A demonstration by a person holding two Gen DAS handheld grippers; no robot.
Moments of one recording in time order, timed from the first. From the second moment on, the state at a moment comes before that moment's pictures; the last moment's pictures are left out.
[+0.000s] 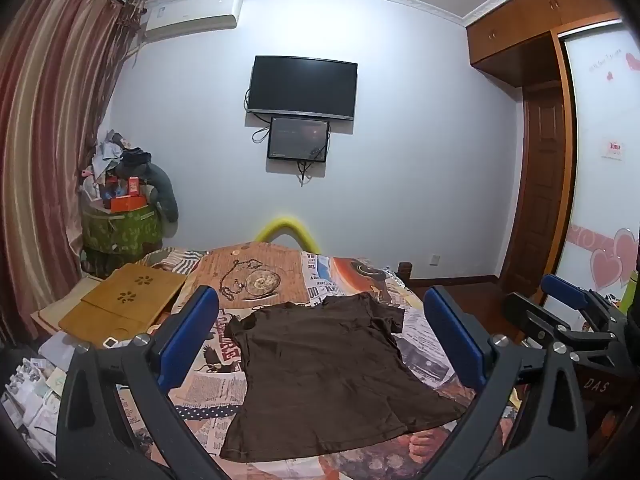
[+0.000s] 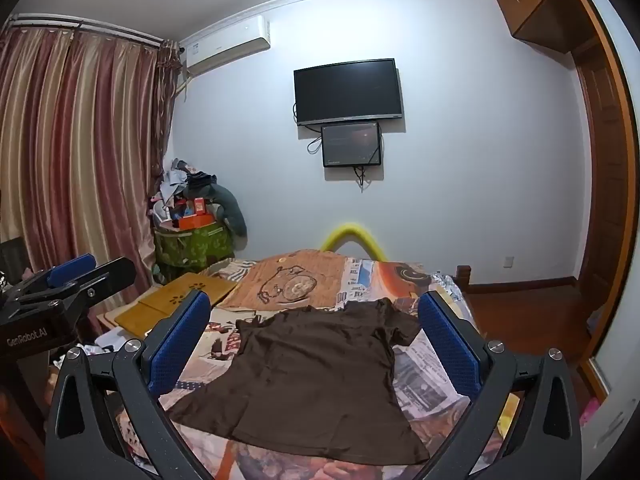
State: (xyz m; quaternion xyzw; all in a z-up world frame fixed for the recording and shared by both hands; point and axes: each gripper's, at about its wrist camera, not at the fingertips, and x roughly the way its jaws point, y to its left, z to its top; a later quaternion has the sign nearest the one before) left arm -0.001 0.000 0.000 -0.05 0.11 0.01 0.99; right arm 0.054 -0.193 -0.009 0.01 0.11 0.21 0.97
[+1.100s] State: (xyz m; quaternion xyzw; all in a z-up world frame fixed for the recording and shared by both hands) left arm 0.001 -0.005 0.003 -0.04 0.11 0.01 0.99; right arm 0.059 -0.196 -0.010 0.01 0.12 0.20 0.97
